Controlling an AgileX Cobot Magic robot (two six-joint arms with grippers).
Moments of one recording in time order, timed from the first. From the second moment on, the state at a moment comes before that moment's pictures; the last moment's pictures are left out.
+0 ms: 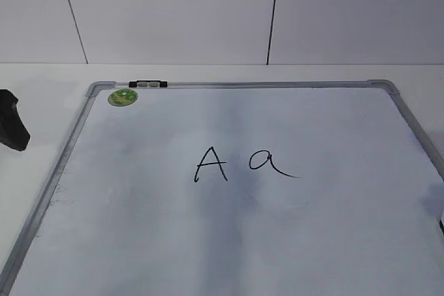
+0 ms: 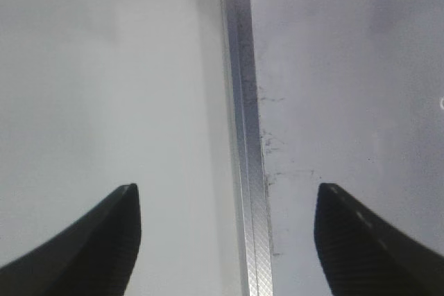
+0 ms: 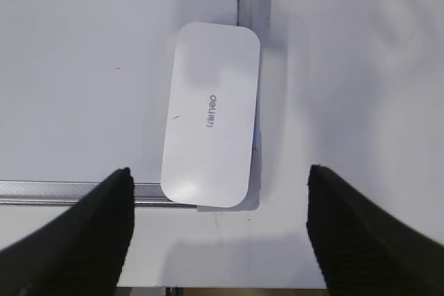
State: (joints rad) left arm -0.07 1.50 -1.00 -0.20 0.85 0.06; right arm 0.05 0.73 -0.66 -0.14 1.10 -0.03
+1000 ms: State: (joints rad) left arm -0.17 1.83 -1.12 -0.21 0.78 0.06; right arm 0.05 0.73 -0.66 -0.11 1.09 -0.03
